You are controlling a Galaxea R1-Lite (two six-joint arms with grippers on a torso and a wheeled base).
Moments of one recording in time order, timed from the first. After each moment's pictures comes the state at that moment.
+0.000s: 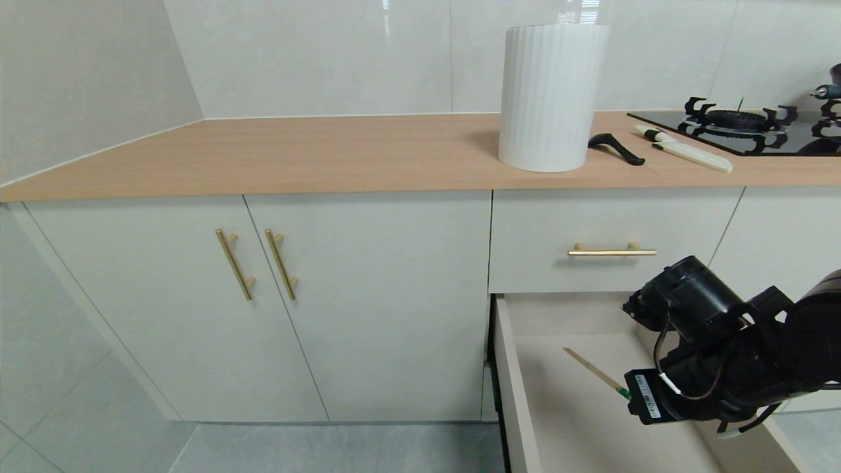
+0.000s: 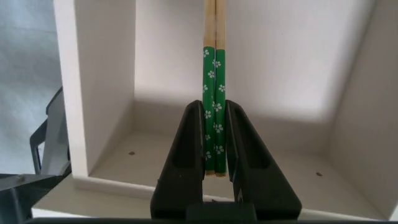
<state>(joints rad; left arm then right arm) 0.00 0.00 0.00 0.00 0.04 0.00 0.50 1.70 -0.91 0.34 -0.11 0.38</state>
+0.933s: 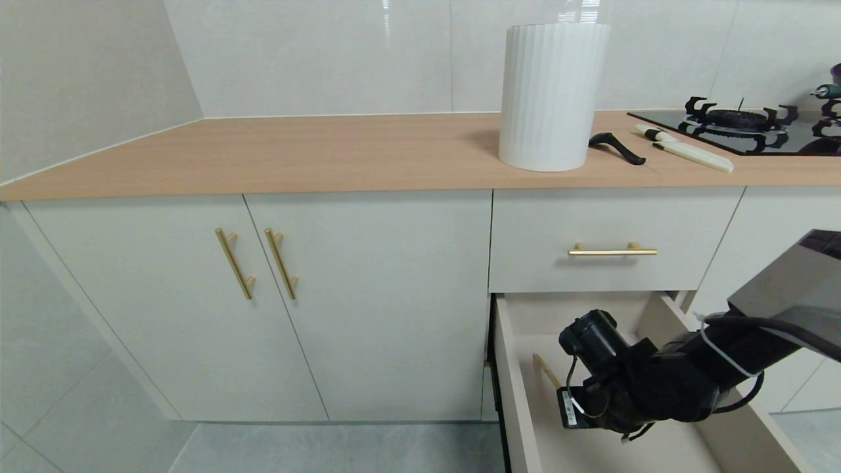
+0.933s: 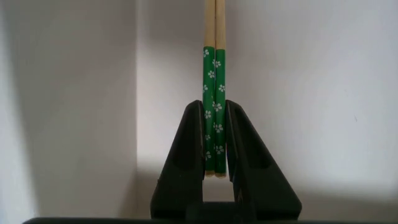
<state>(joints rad) 0.00 0.00 0.00 0.00 0.04 0.00 0.54 2.11 -0.86 -0.15 -0.18 0.46</state>
